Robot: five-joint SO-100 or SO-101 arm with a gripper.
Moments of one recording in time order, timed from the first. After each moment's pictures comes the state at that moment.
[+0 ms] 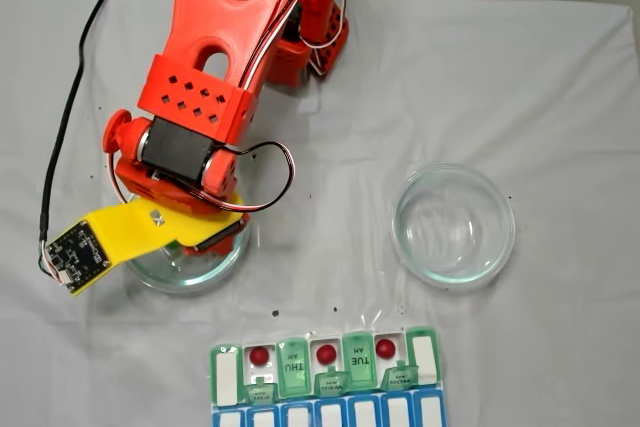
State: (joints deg) arm 21.5 116.2 116.6 65.2 -58.7
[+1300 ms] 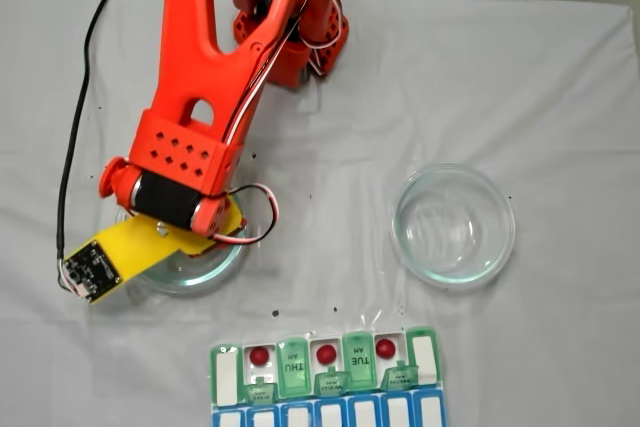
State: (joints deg) arm 20.2 100.2 109.2 75.8 -60.6
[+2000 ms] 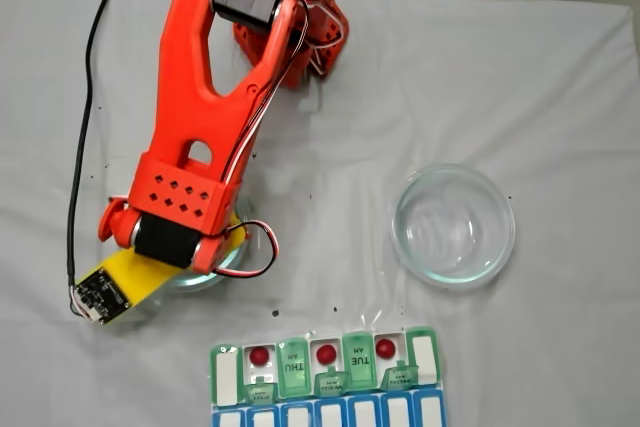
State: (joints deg) arm 17.9 90.8 99.7 86.1 -59.7
